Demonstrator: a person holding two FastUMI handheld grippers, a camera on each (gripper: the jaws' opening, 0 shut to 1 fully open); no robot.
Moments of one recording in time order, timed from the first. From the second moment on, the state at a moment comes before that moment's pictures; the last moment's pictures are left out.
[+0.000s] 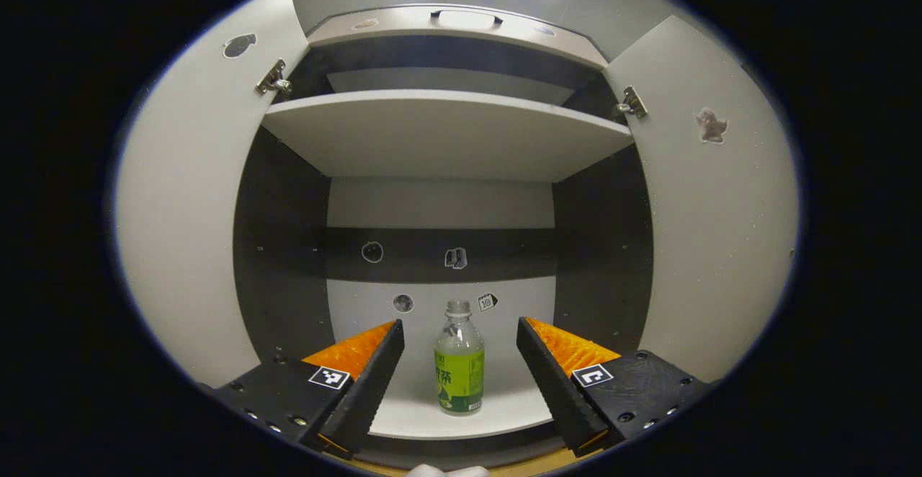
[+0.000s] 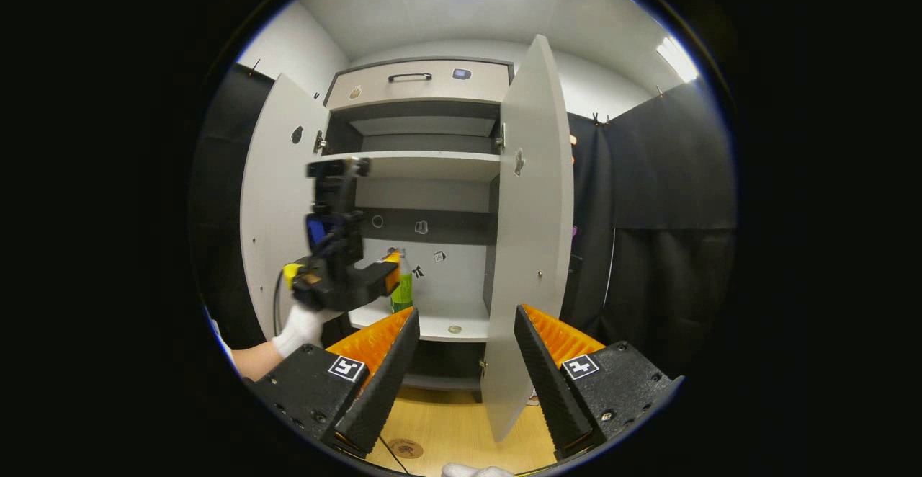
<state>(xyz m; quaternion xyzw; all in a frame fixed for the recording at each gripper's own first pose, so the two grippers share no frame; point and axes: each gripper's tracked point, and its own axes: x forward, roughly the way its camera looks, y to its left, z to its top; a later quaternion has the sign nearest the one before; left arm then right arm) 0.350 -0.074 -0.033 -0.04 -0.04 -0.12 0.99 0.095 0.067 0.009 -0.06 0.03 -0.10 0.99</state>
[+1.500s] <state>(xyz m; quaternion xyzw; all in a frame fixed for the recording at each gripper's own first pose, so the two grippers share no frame) 0.232 -0.079 -0.099 -0.06 -0.04 -0.16 0.99 0.084 0.046 -0.029 -0.03 0.09 -0.12 0.99</state>
